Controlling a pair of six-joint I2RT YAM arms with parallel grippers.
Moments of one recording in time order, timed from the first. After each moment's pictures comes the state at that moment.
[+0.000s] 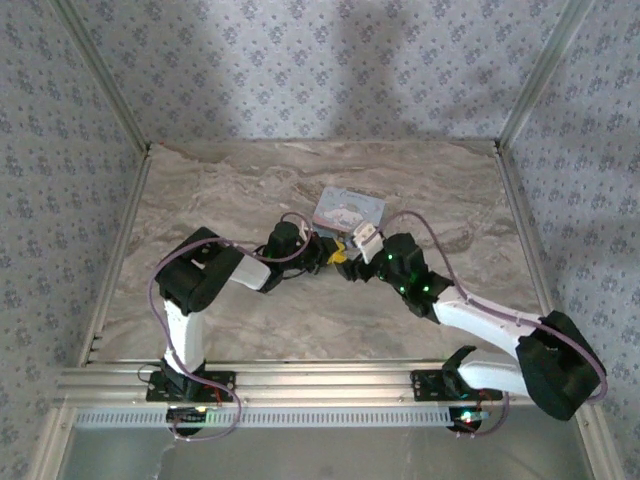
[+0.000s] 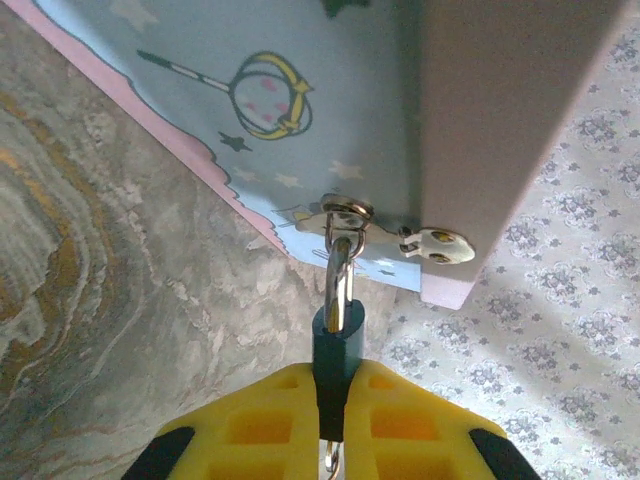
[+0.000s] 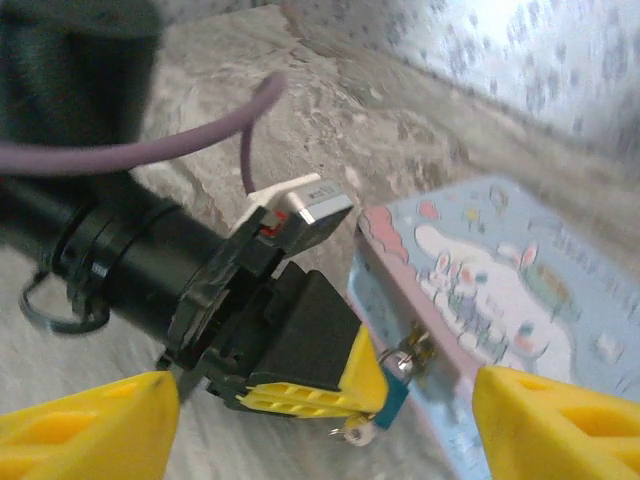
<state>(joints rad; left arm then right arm) -0.68 1.98 0.78 0.82 0.46 -1.48 0.69 1.18 0.51 0.32 -0.06 -0.24</state>
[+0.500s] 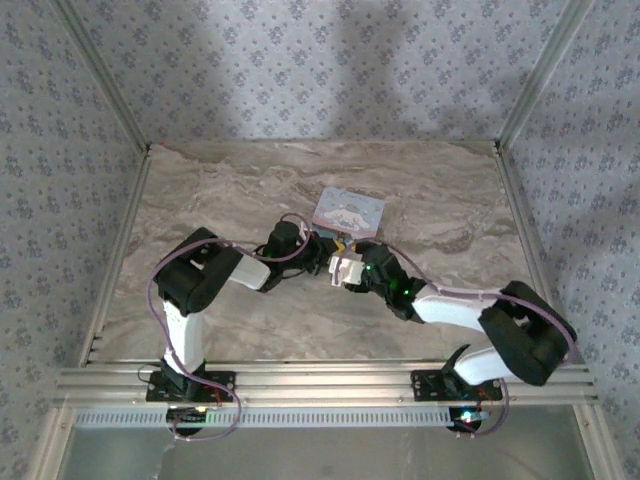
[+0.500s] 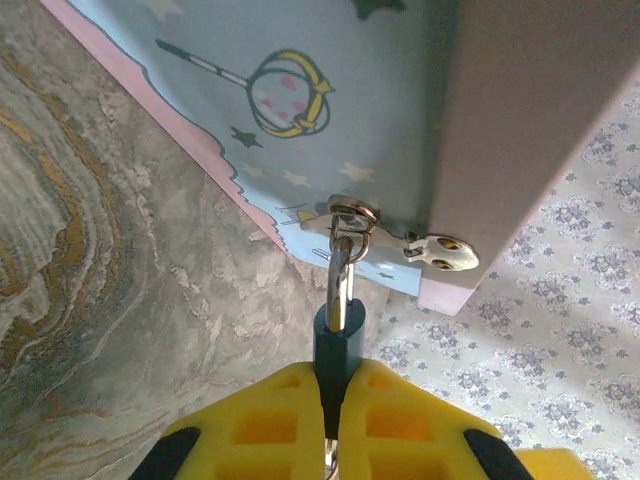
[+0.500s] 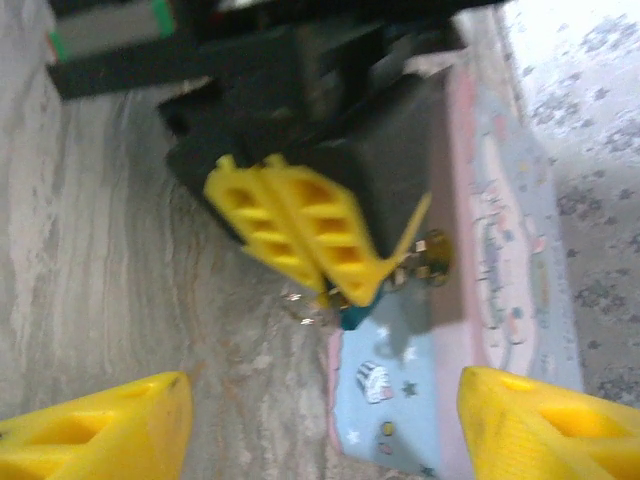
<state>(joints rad) -0.68 1.97 0.78 0.81 0.46 -1.52 0.76 1.42 0.49 0.36 0.20 -0.90</state>
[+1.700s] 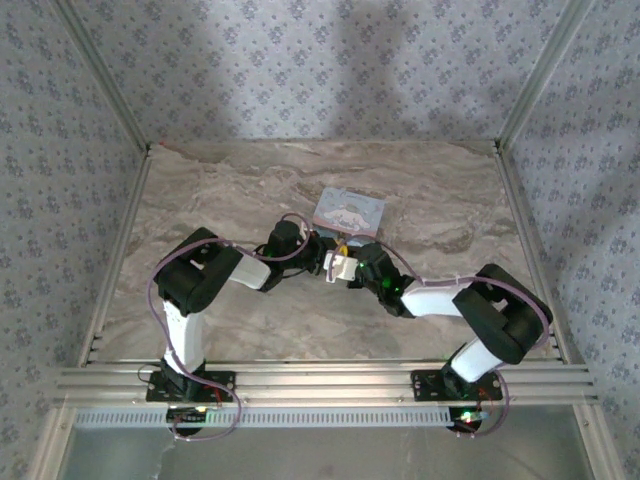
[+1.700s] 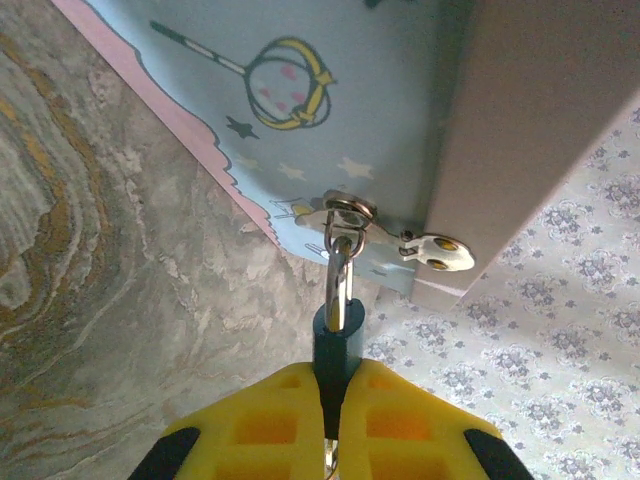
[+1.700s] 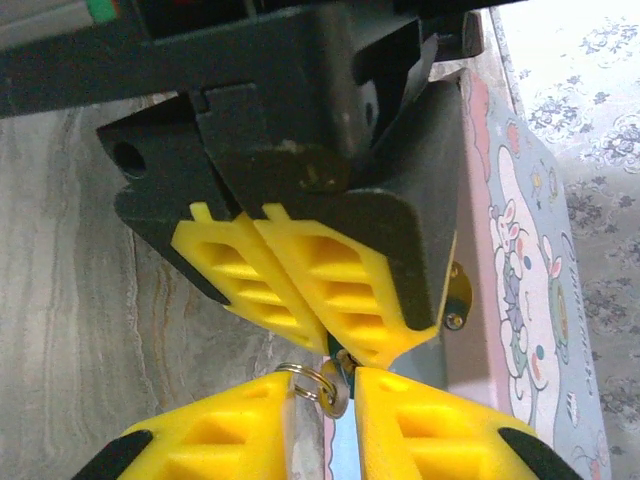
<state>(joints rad) -0.68 1.97 0.79 0.81 0.48 -1.57 0.75 1.55 0.52 0.50 0.20 -0.90</state>
